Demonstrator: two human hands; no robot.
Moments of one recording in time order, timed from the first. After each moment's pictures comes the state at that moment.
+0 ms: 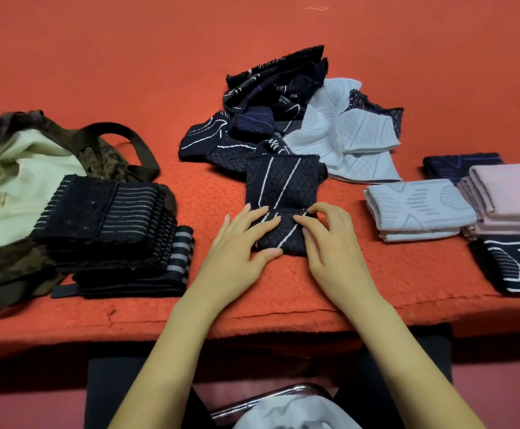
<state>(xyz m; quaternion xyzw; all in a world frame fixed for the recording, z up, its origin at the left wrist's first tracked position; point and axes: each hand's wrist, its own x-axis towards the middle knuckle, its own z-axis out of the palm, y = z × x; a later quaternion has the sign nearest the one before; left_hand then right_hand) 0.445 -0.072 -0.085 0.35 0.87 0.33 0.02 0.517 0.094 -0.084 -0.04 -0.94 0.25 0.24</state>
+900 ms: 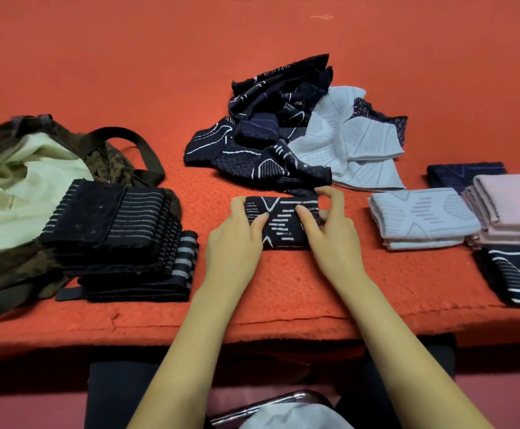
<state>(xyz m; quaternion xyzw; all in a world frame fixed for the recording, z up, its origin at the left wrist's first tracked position) 0.439 -0.053 -0.061 0.15 0.93 0.33 -0.05 0.487 0.092 -0.069 -0.17 -0.88 0.40 0.21</state>
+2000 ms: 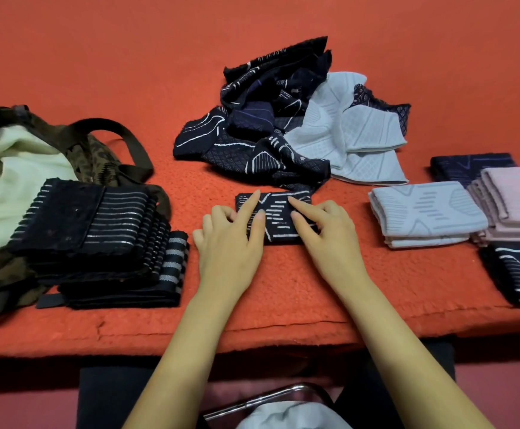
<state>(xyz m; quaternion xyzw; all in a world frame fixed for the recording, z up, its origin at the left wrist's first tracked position) 0.442 -0.051 -0.073 0.14 0.95 0.27 -0.04 0.485 0.096 -0.077 -0.13 -0.91 0.34 0.20</state>
